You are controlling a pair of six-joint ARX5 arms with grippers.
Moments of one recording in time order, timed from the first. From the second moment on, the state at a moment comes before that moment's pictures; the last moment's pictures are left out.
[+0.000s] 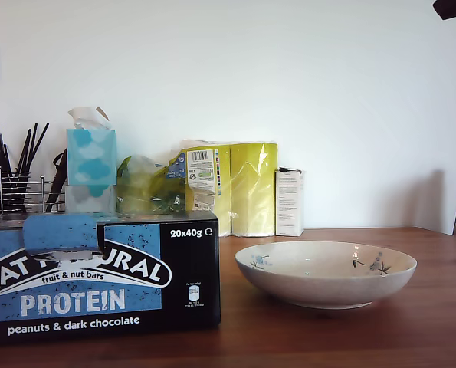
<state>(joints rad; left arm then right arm) -0.38 0.47 0.51 -0.46 0.28 -0.11 0.39 0.54 0.67 -0.64 -0.44 0.00</state>
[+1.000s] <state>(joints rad) -0.54 0.77 0.63 -0.48 0.32 0.07 0.52 0.59 0.73 -0.66 -0.46 -0.01</state>
